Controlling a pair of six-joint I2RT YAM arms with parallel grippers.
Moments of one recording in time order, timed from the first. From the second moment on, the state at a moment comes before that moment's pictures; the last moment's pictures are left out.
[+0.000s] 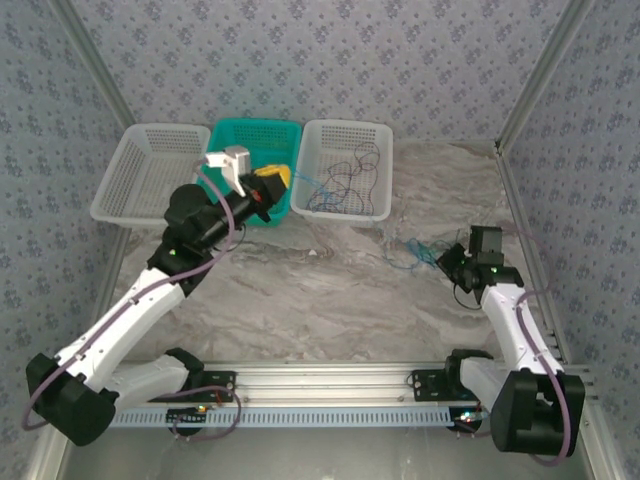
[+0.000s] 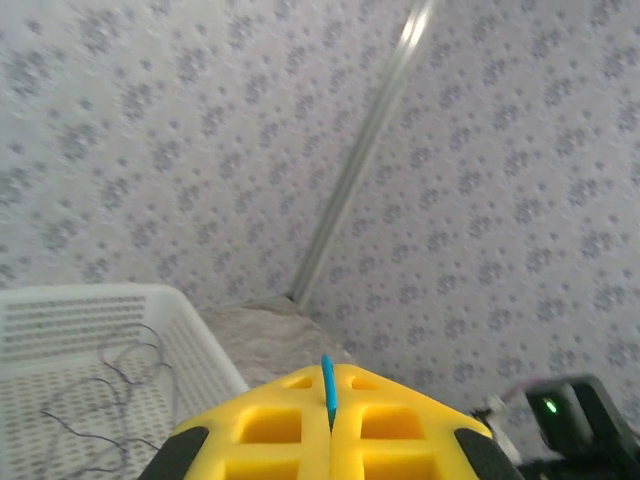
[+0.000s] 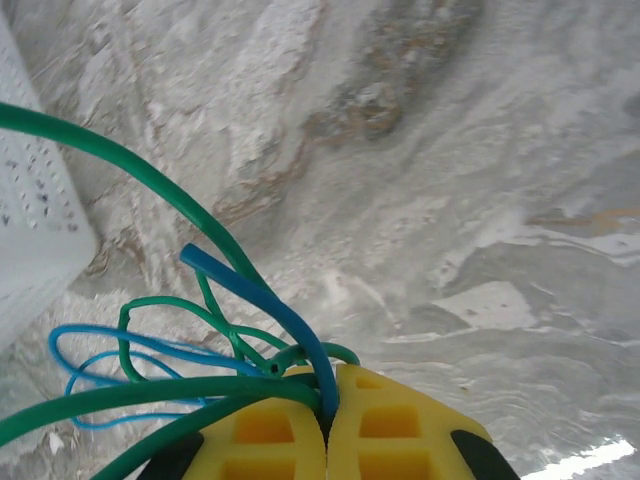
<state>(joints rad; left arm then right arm) -0.55 1.05 0.98 0.22 0.27 -0.46 -0.09 0.98 0.60 -0.55 -0.15 0.75</state>
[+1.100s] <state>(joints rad) -0.07 1.63 1.65 0.20 0.36 -0.50 -0.24 0.75 0.48 -0.59 -0.18 0.89</state>
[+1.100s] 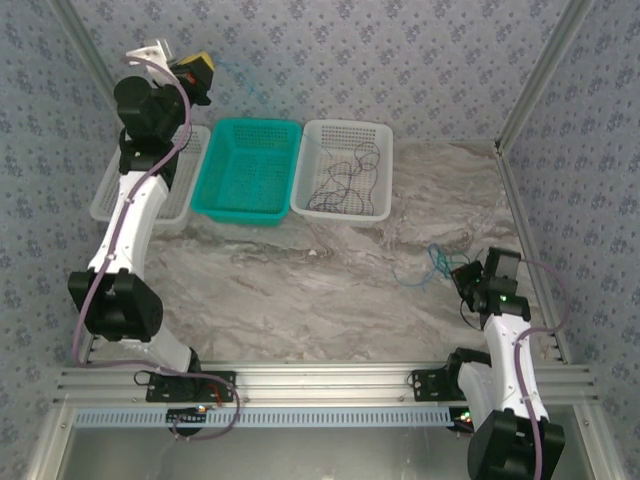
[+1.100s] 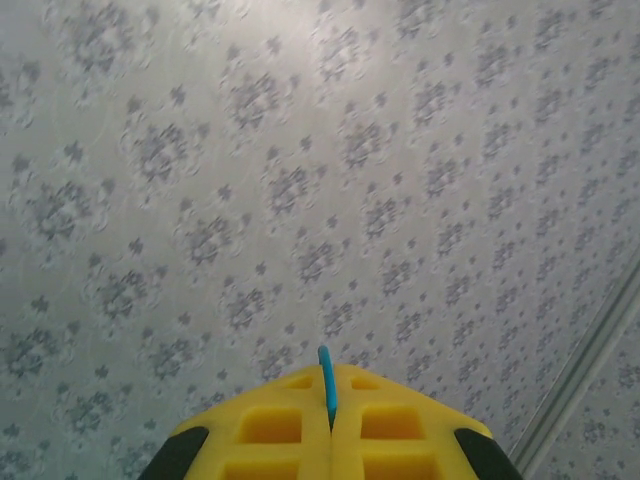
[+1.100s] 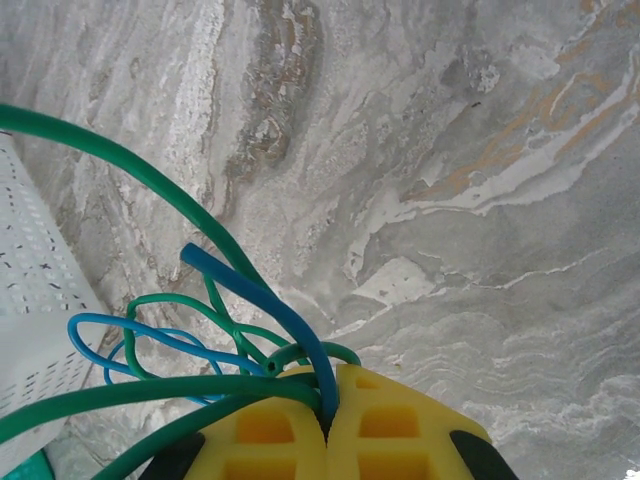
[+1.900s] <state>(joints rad) -0.12 1.64 1.22 0.01 0.19 -0.29 -0.23 0.75 0.48 -0.59 -0.18 0.94</state>
